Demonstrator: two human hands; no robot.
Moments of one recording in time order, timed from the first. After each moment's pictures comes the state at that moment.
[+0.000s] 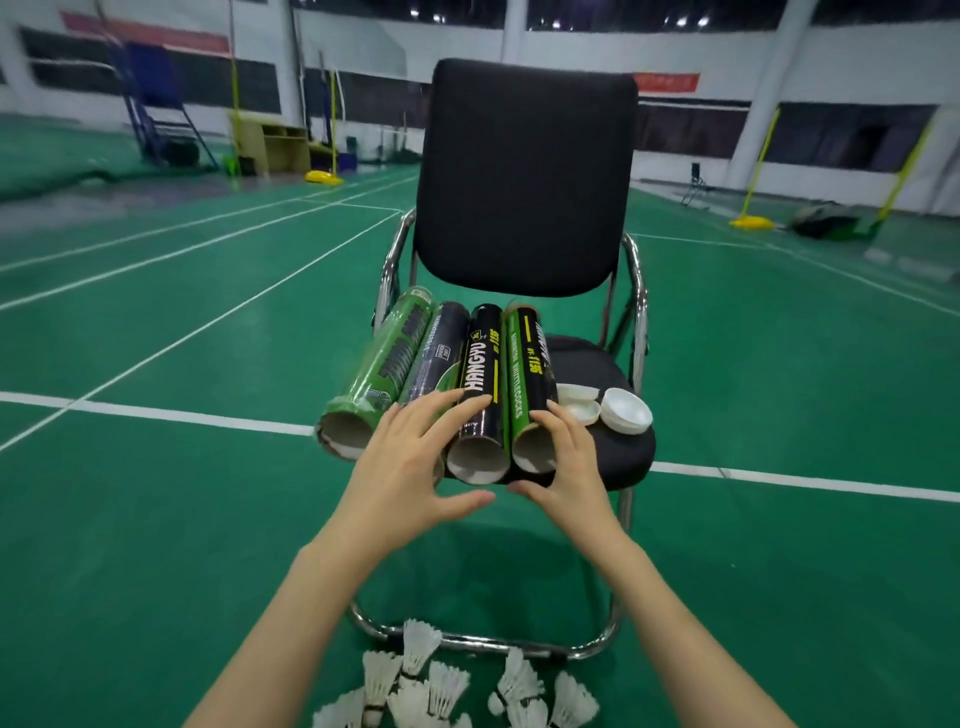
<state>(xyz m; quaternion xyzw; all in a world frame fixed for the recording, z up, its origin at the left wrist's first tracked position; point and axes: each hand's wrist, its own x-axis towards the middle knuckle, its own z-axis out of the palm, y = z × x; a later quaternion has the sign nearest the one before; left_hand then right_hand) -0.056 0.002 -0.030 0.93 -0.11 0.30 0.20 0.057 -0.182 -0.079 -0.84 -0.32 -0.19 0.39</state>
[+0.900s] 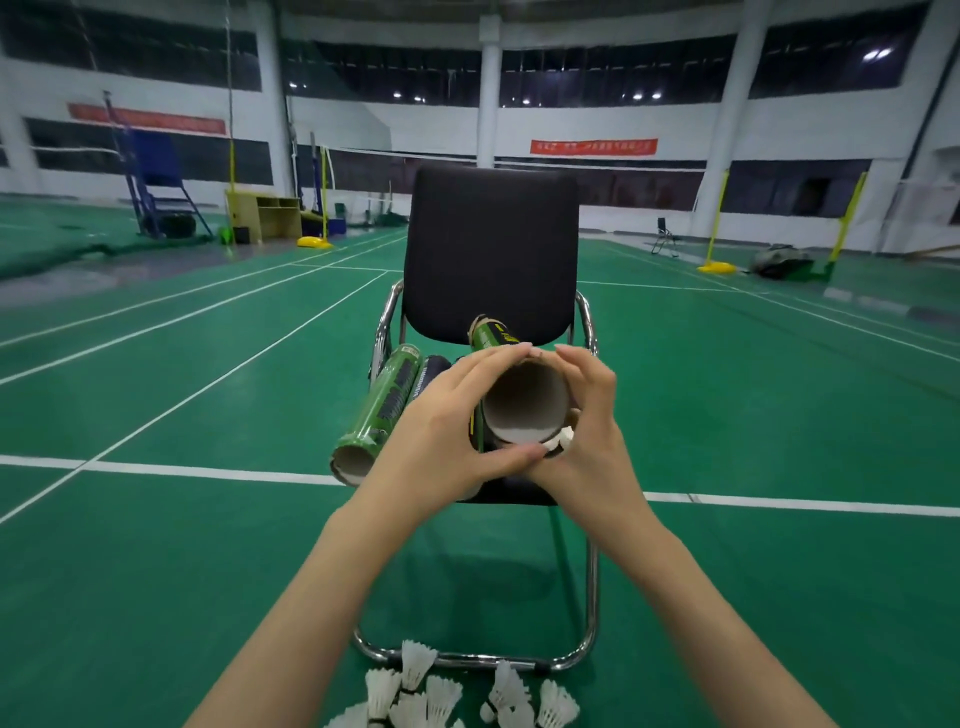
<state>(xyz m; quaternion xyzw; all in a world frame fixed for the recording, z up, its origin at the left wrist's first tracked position) -0.140 -0.071 0.092 0.85 -0.22 0.36 0.32 -0.090 -0.220 0.073 -0.69 -0.40 -0.27 0.54</state>
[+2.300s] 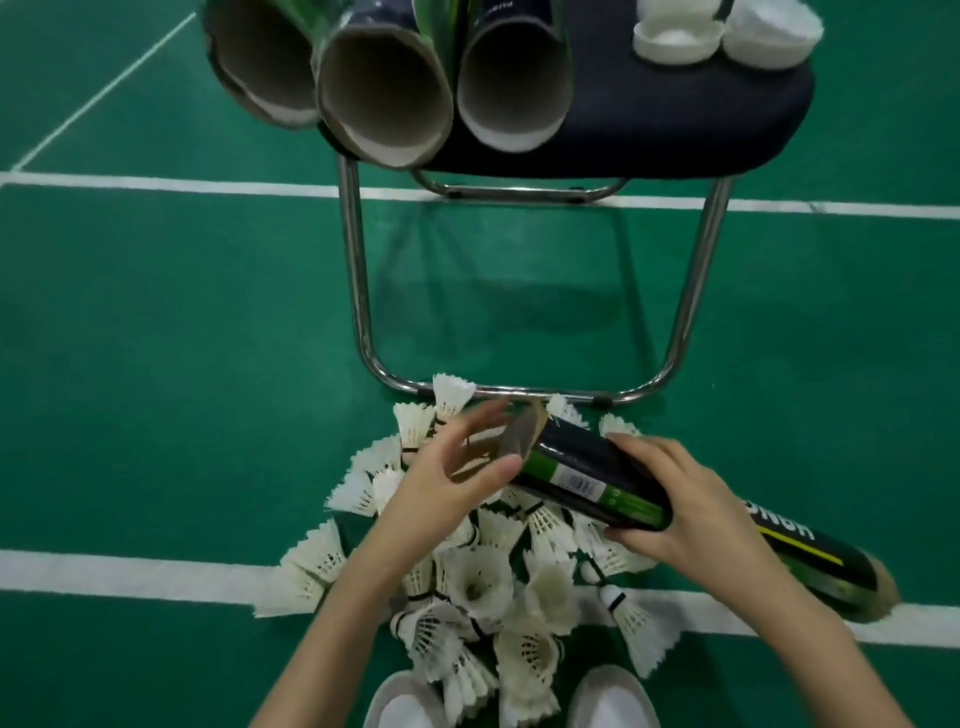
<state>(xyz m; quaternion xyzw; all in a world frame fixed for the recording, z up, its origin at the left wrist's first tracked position) -0.147 -0.042 -0.239 0.74 0.08 -0.07 0.67 -0.091 -0.280 -0.251 -0.93 -0.27 0.08 0.24</state>
